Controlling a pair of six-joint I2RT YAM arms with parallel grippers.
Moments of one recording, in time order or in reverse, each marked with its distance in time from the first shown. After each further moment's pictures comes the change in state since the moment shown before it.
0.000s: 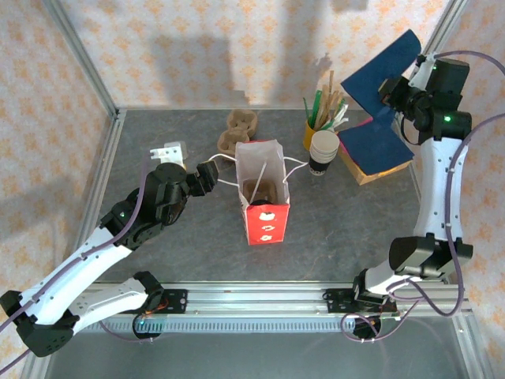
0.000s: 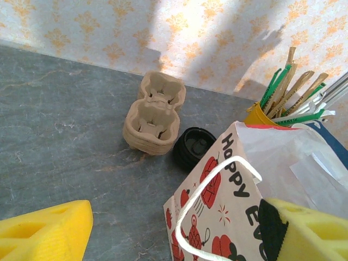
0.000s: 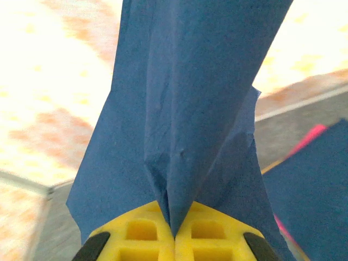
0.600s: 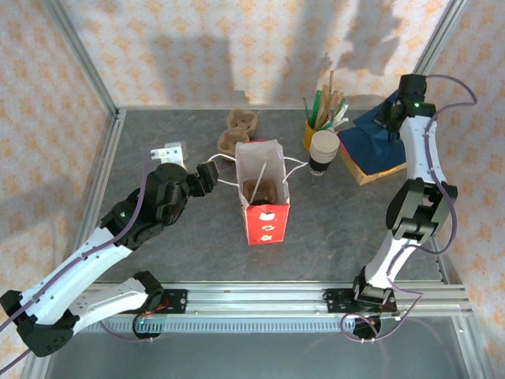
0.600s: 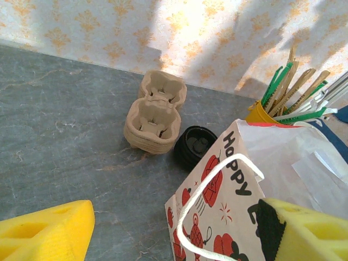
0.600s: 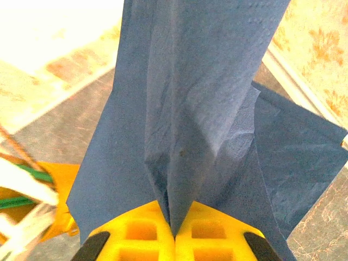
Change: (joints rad) left arm 0.000 -0.001 -0.004 -0.001 0.000 0.005; right arm 0.001 0.323 -0.034 -0.040 0.476 -0.039
